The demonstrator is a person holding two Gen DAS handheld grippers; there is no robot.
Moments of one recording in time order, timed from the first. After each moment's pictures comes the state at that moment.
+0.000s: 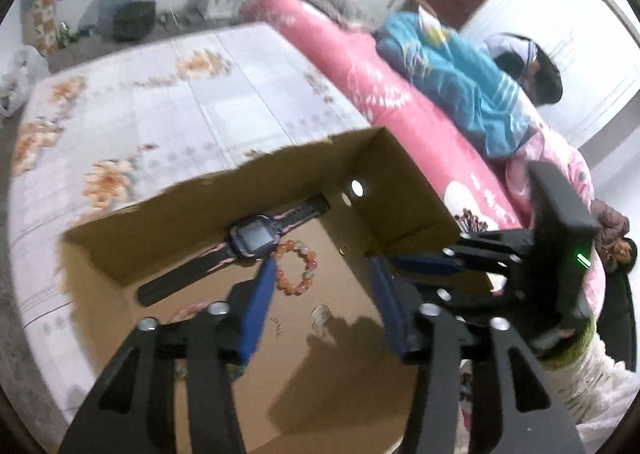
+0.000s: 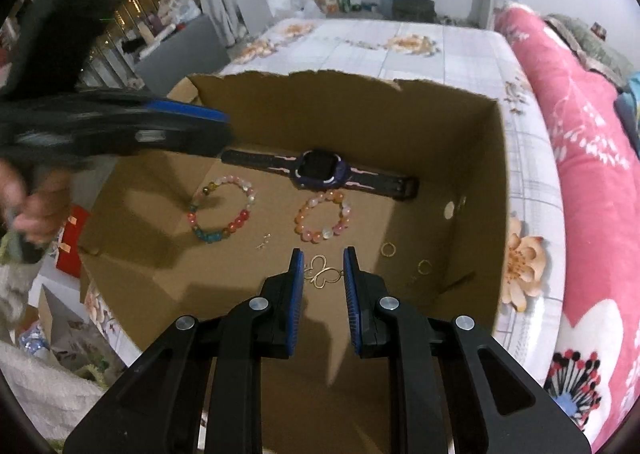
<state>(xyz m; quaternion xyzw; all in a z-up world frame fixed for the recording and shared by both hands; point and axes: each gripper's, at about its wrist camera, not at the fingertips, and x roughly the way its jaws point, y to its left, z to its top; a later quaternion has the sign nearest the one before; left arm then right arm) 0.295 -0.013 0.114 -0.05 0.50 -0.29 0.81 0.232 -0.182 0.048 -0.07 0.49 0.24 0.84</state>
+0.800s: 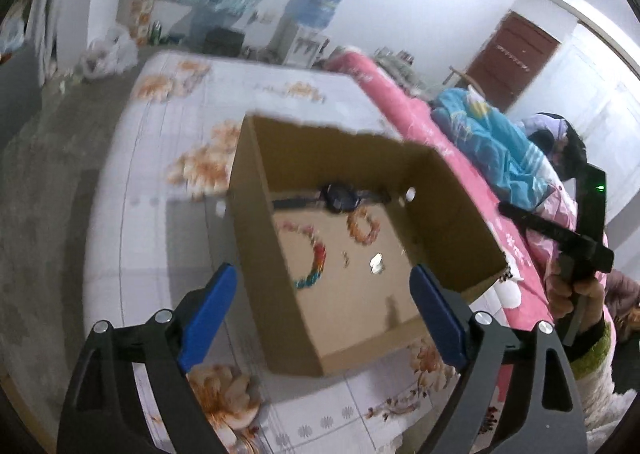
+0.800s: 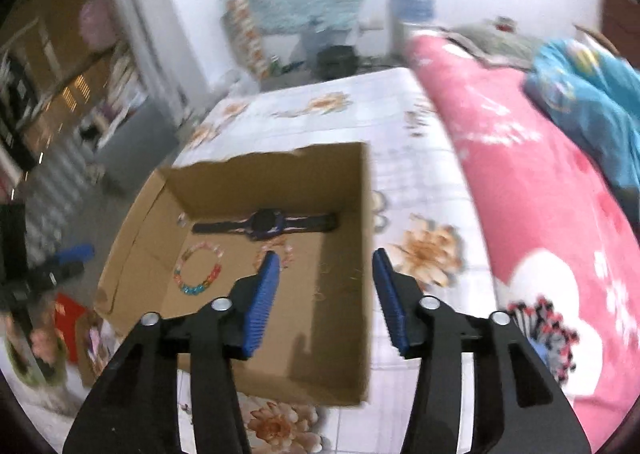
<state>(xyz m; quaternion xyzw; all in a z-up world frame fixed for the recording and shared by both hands) 0.178 0.090 0.092 -0.14 0.44 -0.18 0.87 0.186 -0.270 0.089 0.07 0.41 0.12 0.90</state>
